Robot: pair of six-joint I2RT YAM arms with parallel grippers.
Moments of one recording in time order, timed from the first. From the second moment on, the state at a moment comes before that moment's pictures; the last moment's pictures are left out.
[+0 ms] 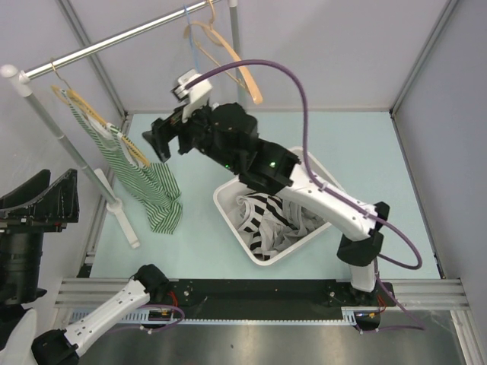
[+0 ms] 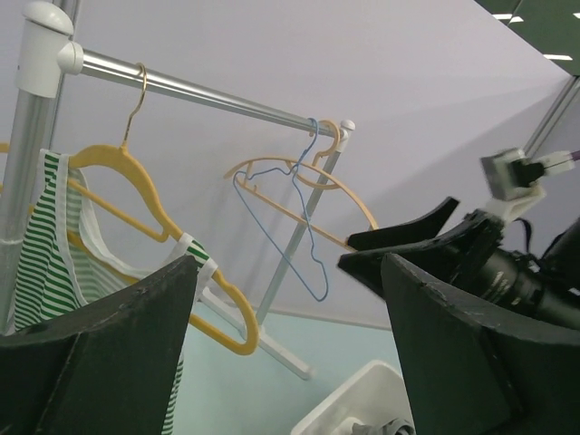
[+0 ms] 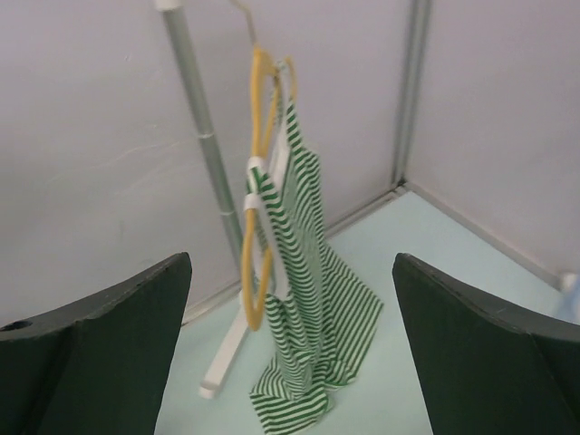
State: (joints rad) left arm -0.71 0.38 1.46 -0.54 -0.55 -0.15; right arm 1.17 1.90 2.35 -0.33 0.23 0.08
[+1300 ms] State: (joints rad) left arm -0.71 0.34 1.51 -0.62 -0.57 -0.16; right arm 1.22 2.28 2.49 -0.13 0.19 -0.05
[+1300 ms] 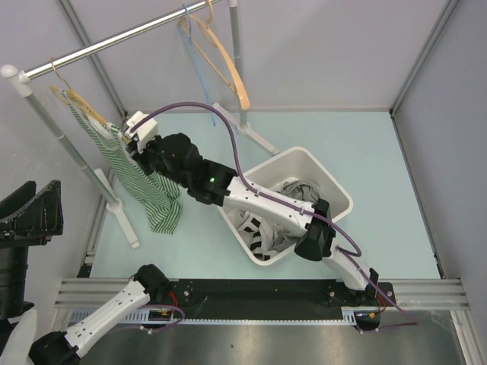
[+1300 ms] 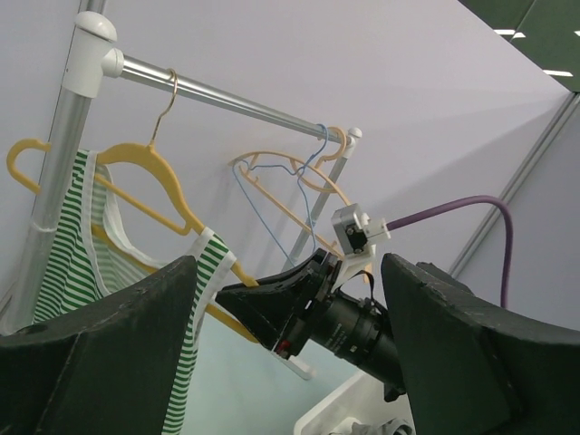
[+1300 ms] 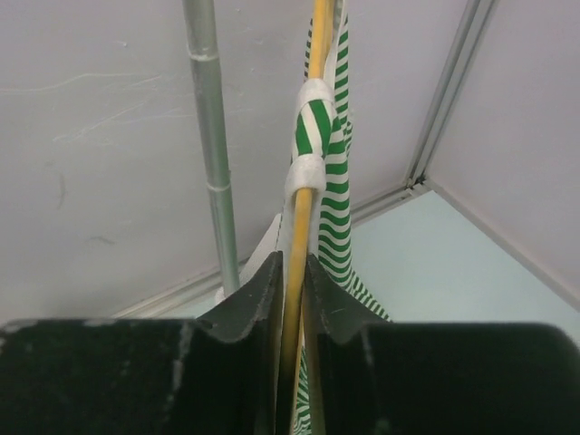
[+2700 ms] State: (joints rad) left arm -0.71 0.42 1.55 -0.66 -0.55 -0.23; right arm 1.29 1.83 1.95 0.13 0.45 -0.24
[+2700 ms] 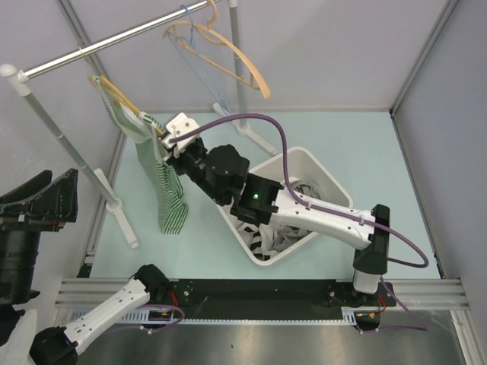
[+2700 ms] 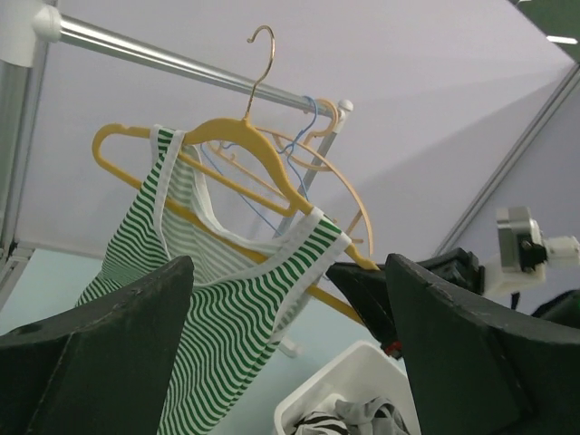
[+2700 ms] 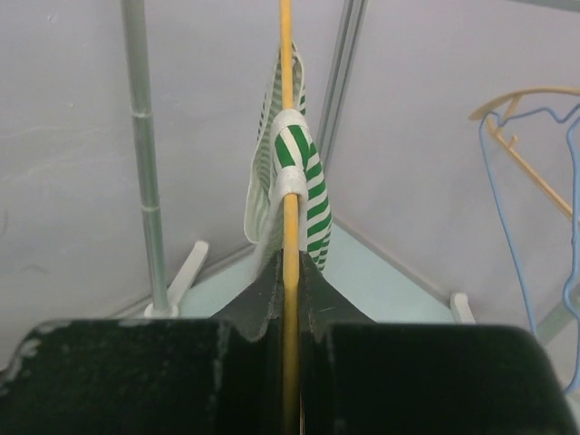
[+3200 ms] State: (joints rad) left arm -0.71 0.85 1.65 -0.76 -0.45 -0.57; right arm 1.25 1.38 1.45 0.21 0.37 -0.12
